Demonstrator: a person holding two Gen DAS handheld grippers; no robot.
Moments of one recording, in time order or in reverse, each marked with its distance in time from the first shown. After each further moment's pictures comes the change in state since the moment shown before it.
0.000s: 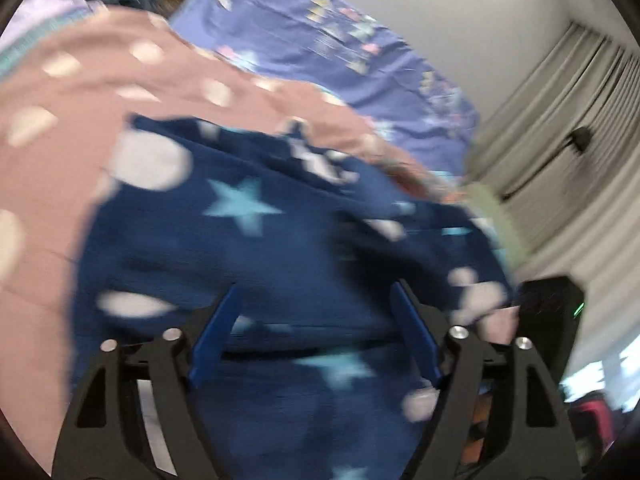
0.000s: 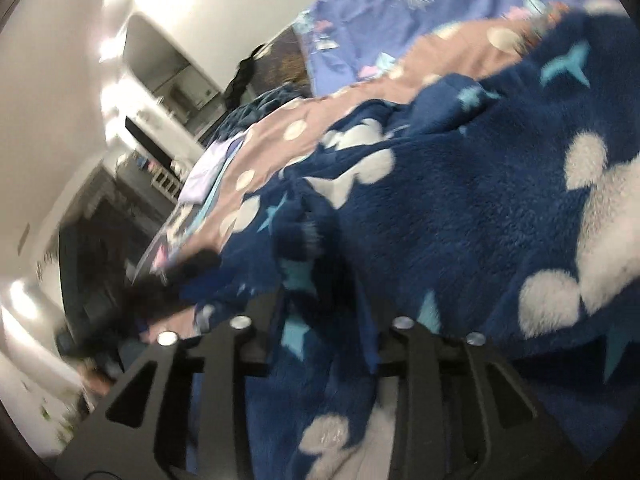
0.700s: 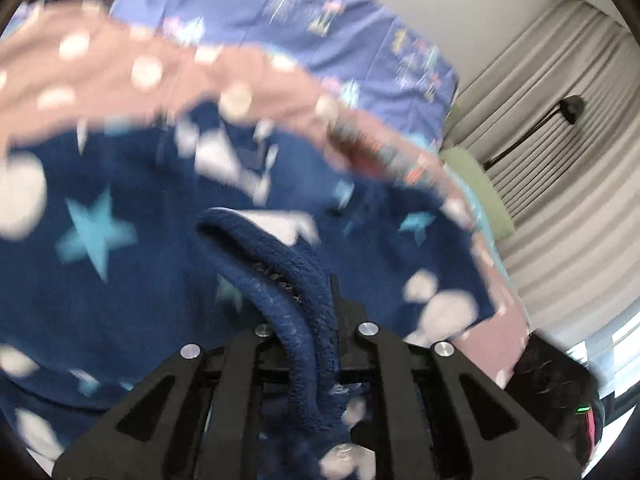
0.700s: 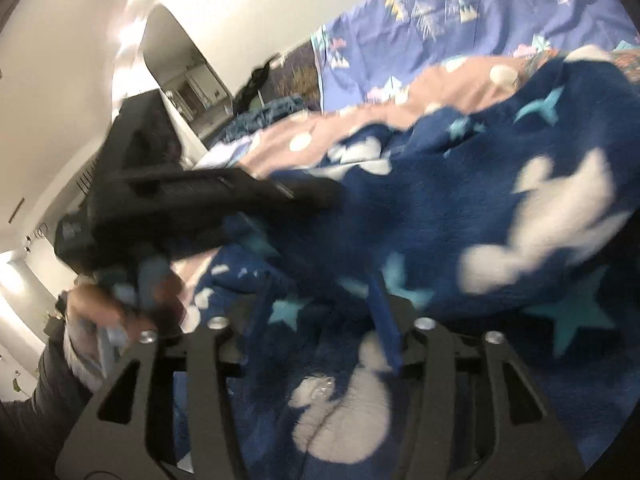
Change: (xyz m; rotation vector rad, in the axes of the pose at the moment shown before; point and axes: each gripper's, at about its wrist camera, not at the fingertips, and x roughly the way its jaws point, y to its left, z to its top) left arm 0.051 -0.075 0.036 0.081 0.092 -0.028; right arm -0.034 -0.003 -0.011 -0.071 -0.085 -0.009
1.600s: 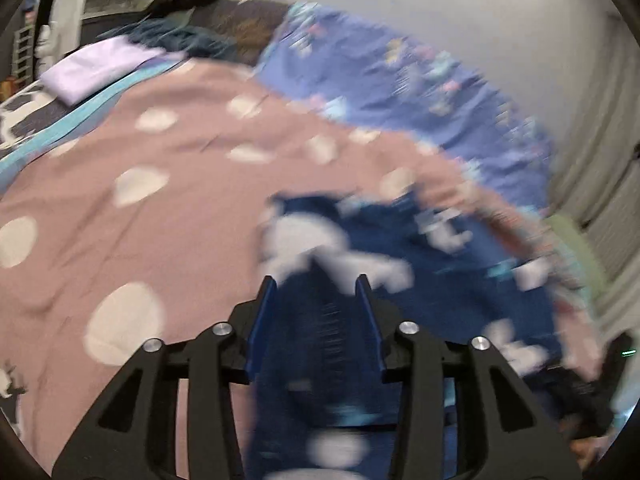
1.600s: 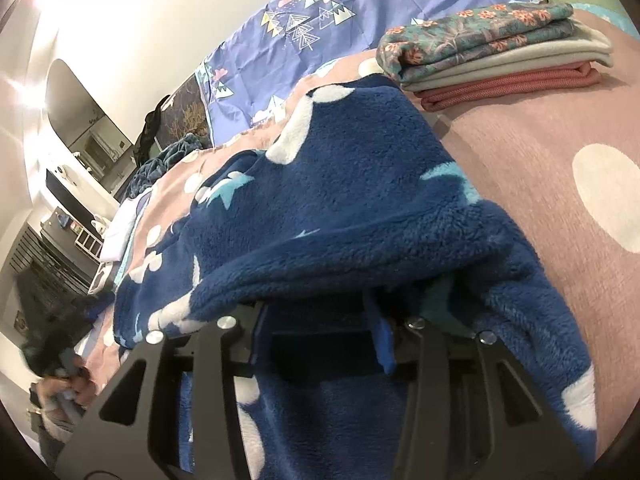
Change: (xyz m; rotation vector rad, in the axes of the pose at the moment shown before) left arm -0.113 0.105 -0.021 -0.057 -0.262 0.371; right arm 0.005 -0.056 0.004 0.242 -0.062 -0.323
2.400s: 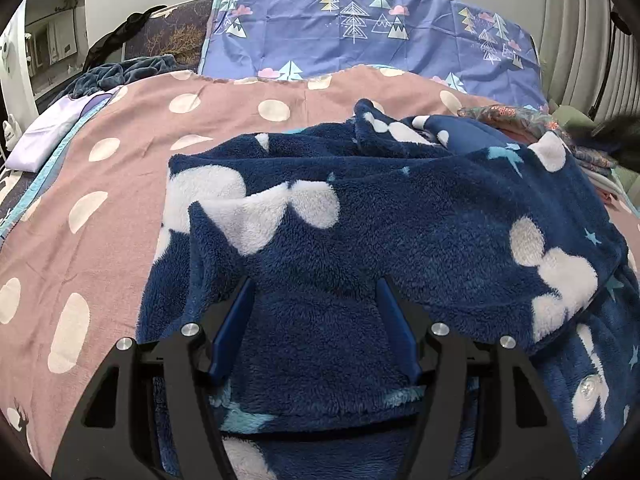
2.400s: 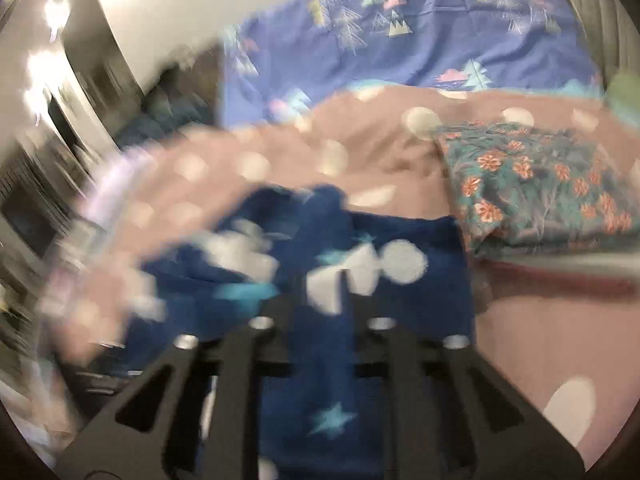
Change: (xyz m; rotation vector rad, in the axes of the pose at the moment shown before) left arm 0.068 -0.066 -0.052 0.327 0.121 0.151; right arm 0.046 0.063 0.112 -0.340 0.076 -0.234
